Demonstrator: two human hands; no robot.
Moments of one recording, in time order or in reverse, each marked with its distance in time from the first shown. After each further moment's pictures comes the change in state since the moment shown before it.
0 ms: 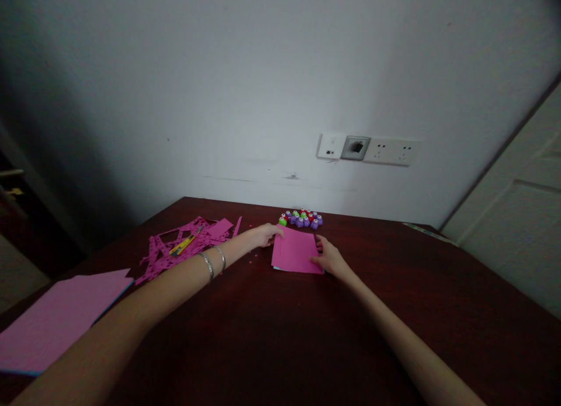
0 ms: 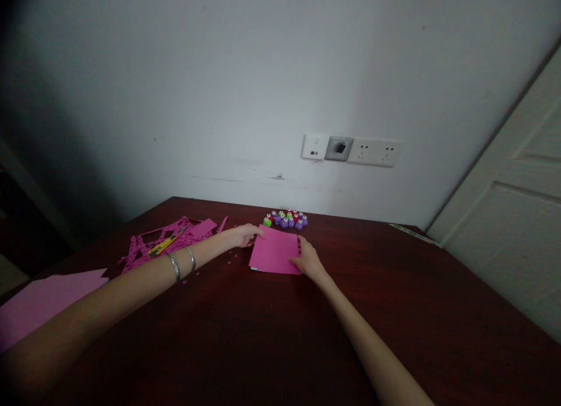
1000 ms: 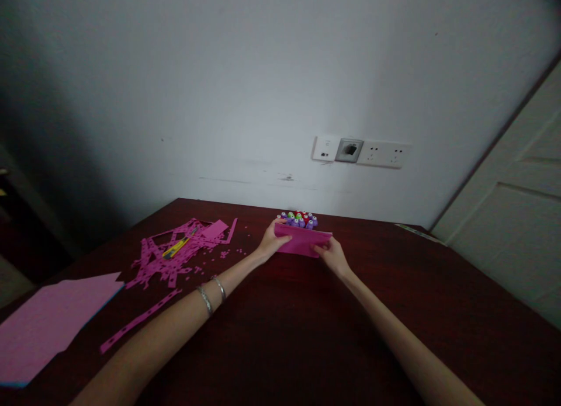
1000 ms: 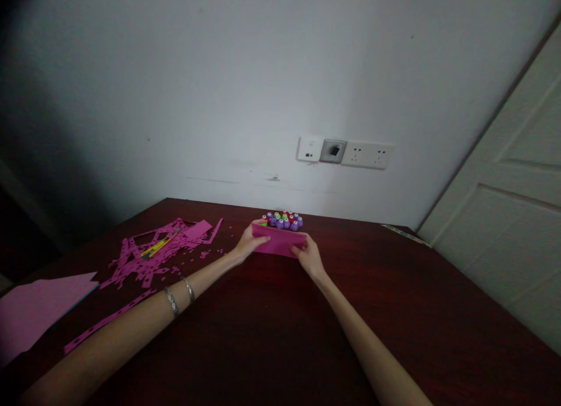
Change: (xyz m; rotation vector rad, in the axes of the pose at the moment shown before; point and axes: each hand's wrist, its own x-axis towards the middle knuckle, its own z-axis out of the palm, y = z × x) left_hand -0.017 -0.012 0.044 -0.373 0.320 0.558; right_hand -0.002 -0.005 -0.008 0.574 0.224 -0.158
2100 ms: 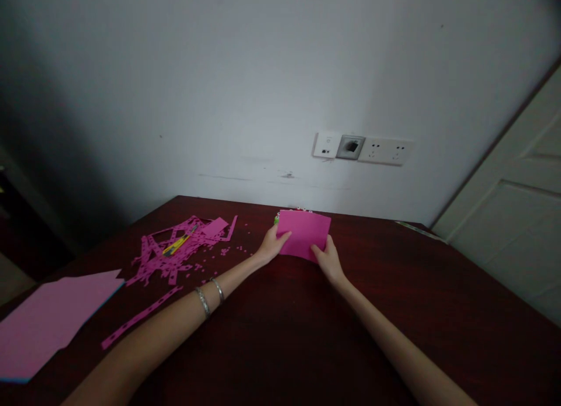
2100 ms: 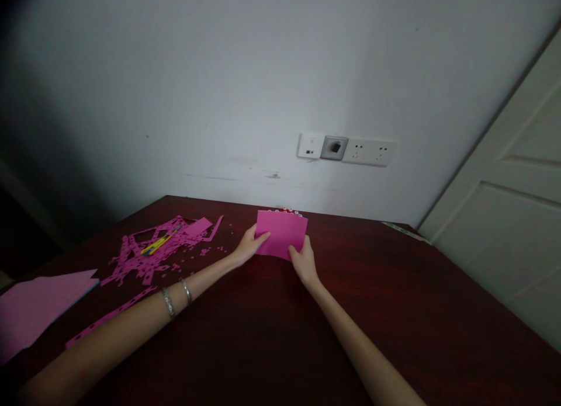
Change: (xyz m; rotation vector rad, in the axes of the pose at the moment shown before) left_hand -0.004 -0.011 0.001 0.141 -0.028 0.039; right_hand -0.019 0.004 0.010 -0.172 0.106 -0.015
